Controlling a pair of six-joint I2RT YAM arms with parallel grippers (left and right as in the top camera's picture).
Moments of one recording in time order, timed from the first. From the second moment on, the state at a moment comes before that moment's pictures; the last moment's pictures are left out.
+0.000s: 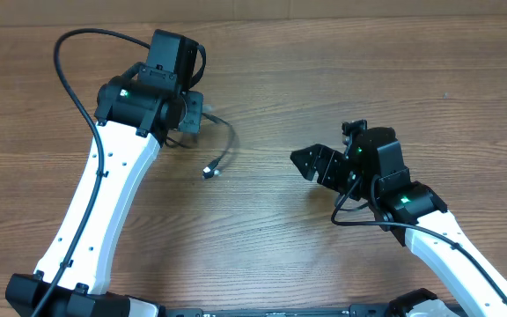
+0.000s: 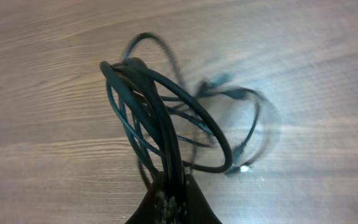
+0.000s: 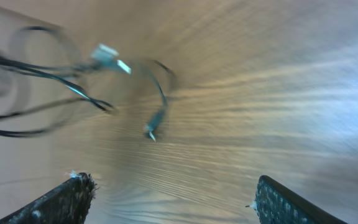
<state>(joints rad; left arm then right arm) -0.30 1.59 1.66 -1.15 -0.27 -0.14 0.36 1.21 0.72 -0.27 -0.38 0.78</state>
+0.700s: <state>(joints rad) -0.35 1.59 1.66 -1.25 -0.03 -0.17 0.36 1.21 0.72 -0.45 -0.14 0.68</state>
